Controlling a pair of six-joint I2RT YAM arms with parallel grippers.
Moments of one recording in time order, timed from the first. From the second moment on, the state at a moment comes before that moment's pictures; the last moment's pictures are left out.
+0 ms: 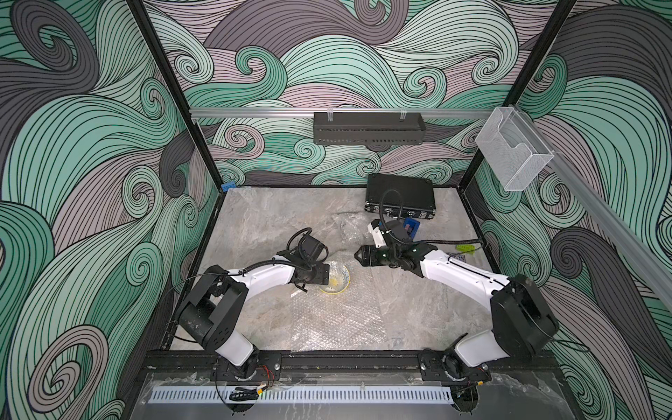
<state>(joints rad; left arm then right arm) -0.60 1.56 0.84 -0.43 -0.01 -0.50 0.58 1.53 0.90 -0.26 -0.19 0.41</state>
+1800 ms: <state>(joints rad) -0.60 1.60 0.84 -0.40 0.01 -0.50 0.41 1.66 0.86 0.02 -0.46 0.31</state>
